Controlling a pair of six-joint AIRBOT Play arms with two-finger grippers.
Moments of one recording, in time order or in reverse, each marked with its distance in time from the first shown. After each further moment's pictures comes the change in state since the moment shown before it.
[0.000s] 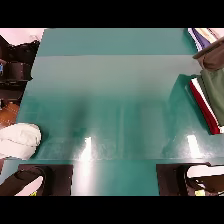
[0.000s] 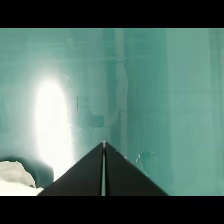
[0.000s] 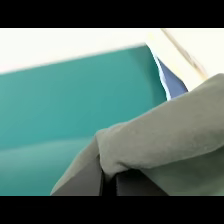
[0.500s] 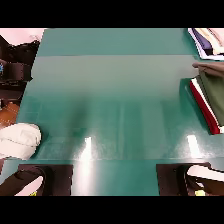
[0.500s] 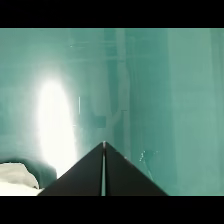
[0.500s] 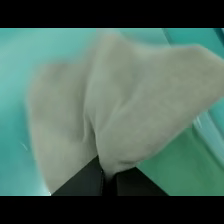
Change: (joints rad) left arm 0.000 0.000 0.000 -0.001 0.002 0.030; right arm -0.176 0.225 -0.330 -0.358 0.242 0.280
